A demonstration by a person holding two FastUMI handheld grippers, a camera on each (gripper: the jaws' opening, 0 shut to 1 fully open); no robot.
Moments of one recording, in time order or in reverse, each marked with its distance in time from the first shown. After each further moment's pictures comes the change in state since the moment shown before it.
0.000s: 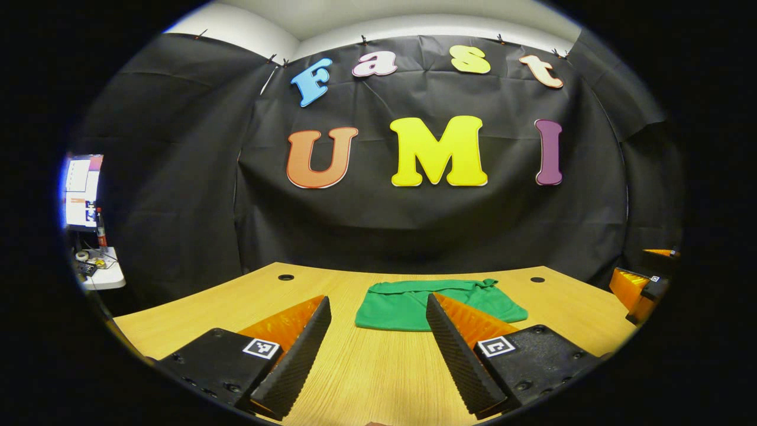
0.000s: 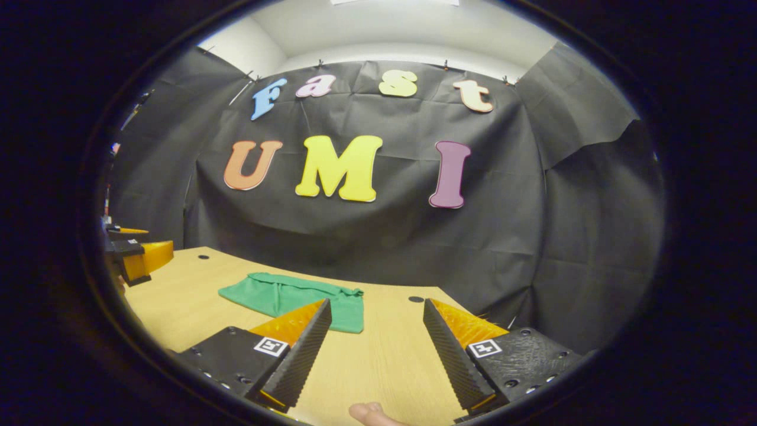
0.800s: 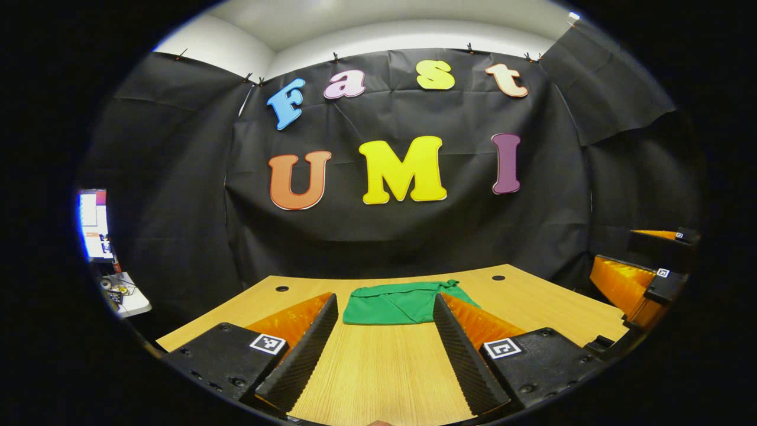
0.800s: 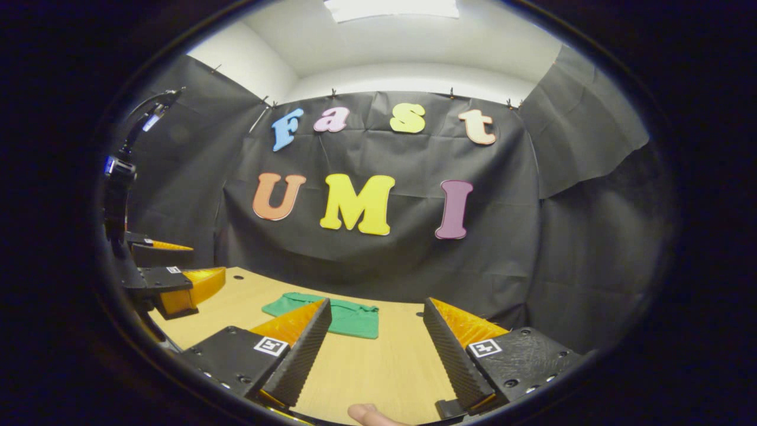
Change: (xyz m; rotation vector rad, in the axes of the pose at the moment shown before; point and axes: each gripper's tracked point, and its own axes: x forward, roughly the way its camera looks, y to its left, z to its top) left arm -0.097 -0.047 0.056 0.094 -0.024 -0.153; right arm -0.120 0.013 0.070 -0.013 -0.103 0.085
